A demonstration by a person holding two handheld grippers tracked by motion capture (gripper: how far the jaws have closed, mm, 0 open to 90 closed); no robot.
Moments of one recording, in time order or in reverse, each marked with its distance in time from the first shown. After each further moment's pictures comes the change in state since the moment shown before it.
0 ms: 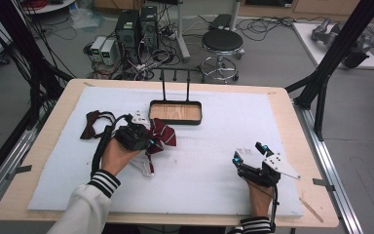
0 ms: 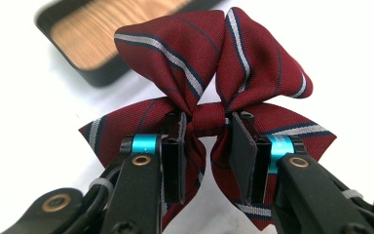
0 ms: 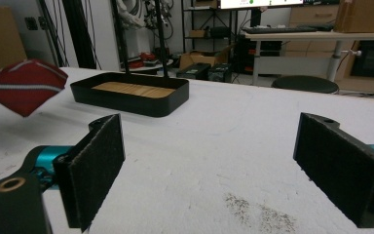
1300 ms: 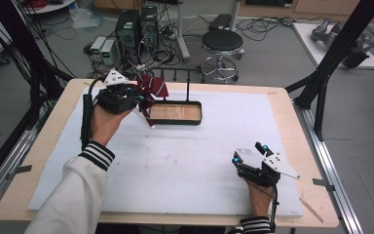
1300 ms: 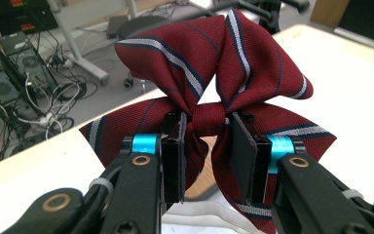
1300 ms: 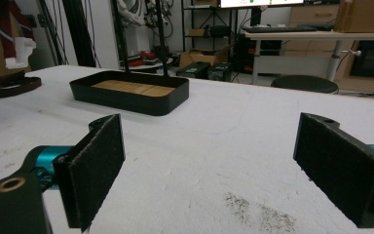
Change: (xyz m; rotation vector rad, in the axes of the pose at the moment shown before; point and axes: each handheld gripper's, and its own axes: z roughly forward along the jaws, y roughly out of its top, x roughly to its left) left arm 0.059 0.060 -0.051 -0.354 0.123 -0.063; right arm 0.000 0.000 0.001 0.000 -0.001 -0.006
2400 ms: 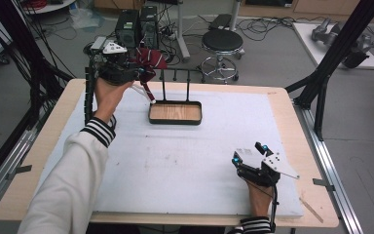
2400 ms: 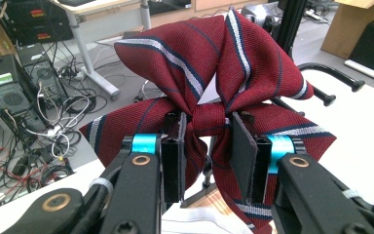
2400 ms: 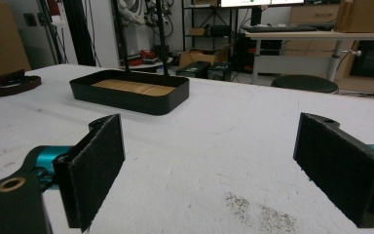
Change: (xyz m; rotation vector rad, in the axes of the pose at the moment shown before) left arm 0.042 0.050 0.033 -0.057 0.034 -0.063; right arm 0.001 0.000 0.000 0.006 0.001 -0.003
